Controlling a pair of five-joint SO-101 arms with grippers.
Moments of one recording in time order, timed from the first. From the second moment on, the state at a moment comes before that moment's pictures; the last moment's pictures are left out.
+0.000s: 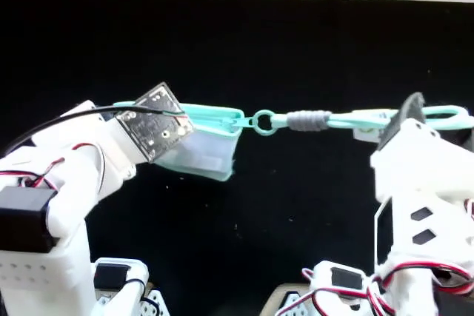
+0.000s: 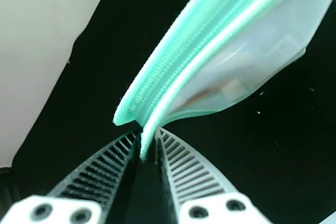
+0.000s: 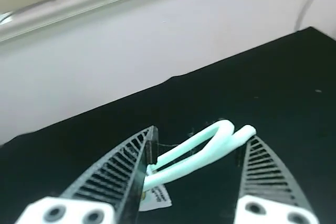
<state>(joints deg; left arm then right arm) -6.5 -46.2 1.4 101.0 -48.5 10.6 -40.4 -32.5 100.5 -13.9</state>
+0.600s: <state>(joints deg) -7.9 -46.0 1.9 98.3 -43.7 -29.0 -40.0 -14.8 98.8 -17.9</state>
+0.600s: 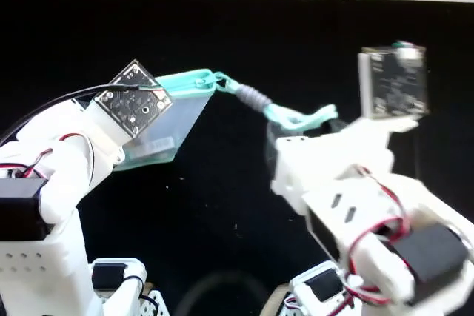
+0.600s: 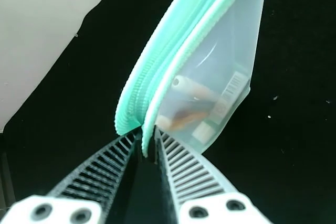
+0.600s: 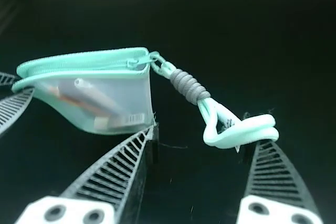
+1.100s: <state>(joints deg) -2.2 -46.8 16.7 78.5 -30.5 -30.3 -39.6 10.0 84.4 -18.3</state>
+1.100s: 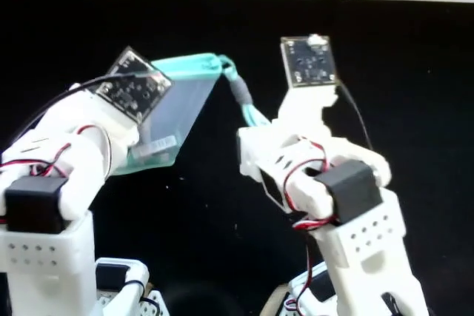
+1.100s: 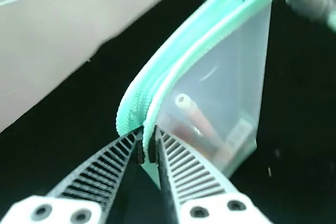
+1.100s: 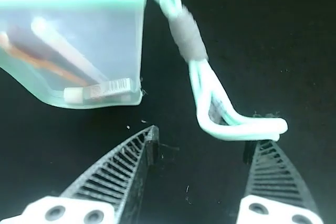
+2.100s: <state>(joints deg) -2.1 -46.3 26.4 73.6 -23.3 -24.7 -39.6 22.5 72.8 -18.3</state>
